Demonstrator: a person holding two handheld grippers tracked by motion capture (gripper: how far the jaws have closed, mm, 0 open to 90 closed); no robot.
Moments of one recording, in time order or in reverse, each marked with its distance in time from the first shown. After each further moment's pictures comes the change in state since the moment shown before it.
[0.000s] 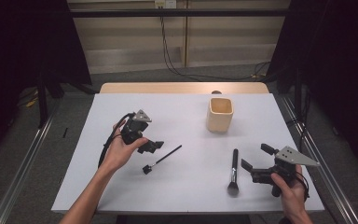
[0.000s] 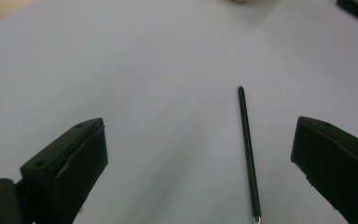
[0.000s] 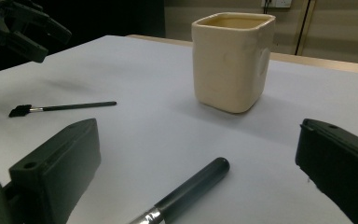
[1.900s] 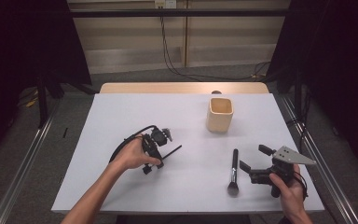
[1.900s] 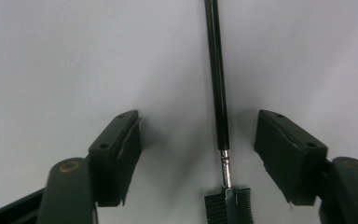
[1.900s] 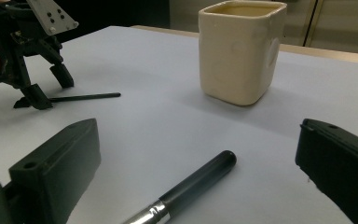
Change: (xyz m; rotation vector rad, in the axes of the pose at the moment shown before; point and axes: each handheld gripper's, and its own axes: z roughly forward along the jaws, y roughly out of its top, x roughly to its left) left arm -0.031 0.009 0.055 0.594 -0.041 0.106; right arm 0.001 -0.002 0.004 0.034 0.023 -0.001
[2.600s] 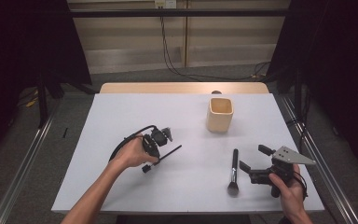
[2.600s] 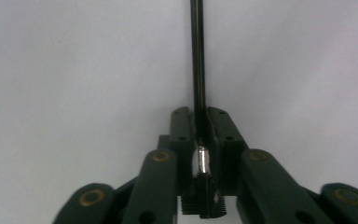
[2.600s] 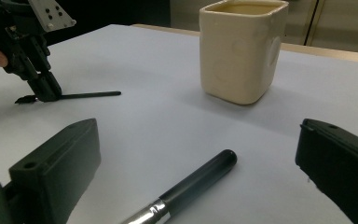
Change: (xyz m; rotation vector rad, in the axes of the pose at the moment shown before) left arm -0.003 -0.001 -0.005 0.030 -0.026 -0.040; right arm 0.000 0.000 0.001 0.002 0.000 -0.004
